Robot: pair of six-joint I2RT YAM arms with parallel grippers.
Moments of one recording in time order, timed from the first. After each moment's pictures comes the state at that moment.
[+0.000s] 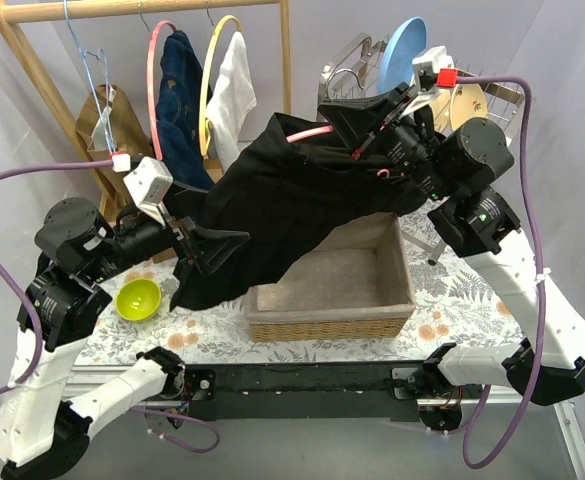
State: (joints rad) left arm -0.55 0.84 1.50 -0.61 0.48 -0.15; right arm 0.74 1.25 1.69 -0.06 -0.15 0.25
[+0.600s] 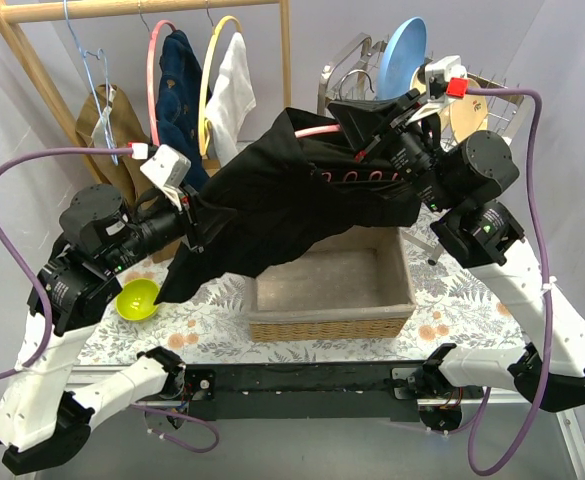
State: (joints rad) left arm -0.57 0.89 1.52 -0.72 0.28 -0.14; right arm 0.77 1.20 1.66 -0.05 0.00 0.23
